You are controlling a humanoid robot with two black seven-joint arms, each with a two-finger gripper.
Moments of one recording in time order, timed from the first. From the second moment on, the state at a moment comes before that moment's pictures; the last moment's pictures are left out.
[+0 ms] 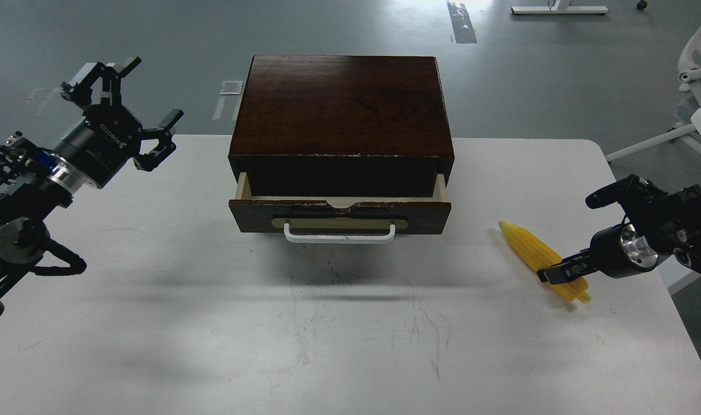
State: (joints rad) left arm -0.66 0.70 -0.60 -1.02 0.07 -0.49 -0.46; right arm 1.08 -0.72 -0.23 0.91 -1.61 0.49 0.49
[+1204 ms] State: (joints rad) left arm -0.66 0.71 -0.62 -1.02 0.07 -0.49 -0.46; right arm 1.87 -0.19 -0.52 1.13 -1.61 0.43 0.49
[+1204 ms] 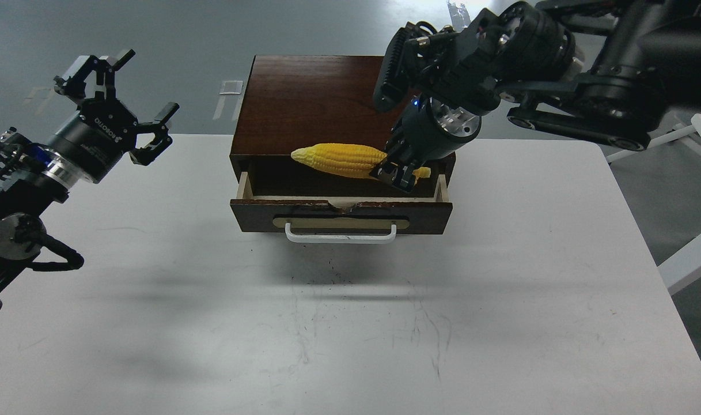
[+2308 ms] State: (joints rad) left arm -0.66 0.72 -0.63 -1.03 0.06 -0.49 -0.46; right arm 1.99 -0.28 -0.54 1.14 -1.41 0.43 0.49
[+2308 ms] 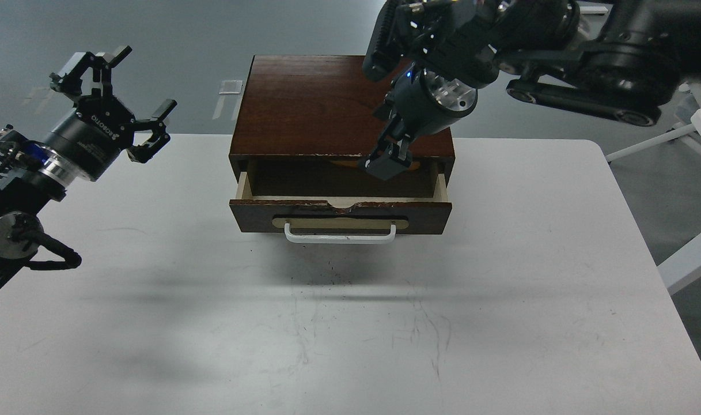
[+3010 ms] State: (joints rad) left arm -0.62 0.64 -0.63 -1.01 0.08 -0.49 -0.46; right arm 1.05 -0.79 0.19 1.11 -0.30 0.42 0.49
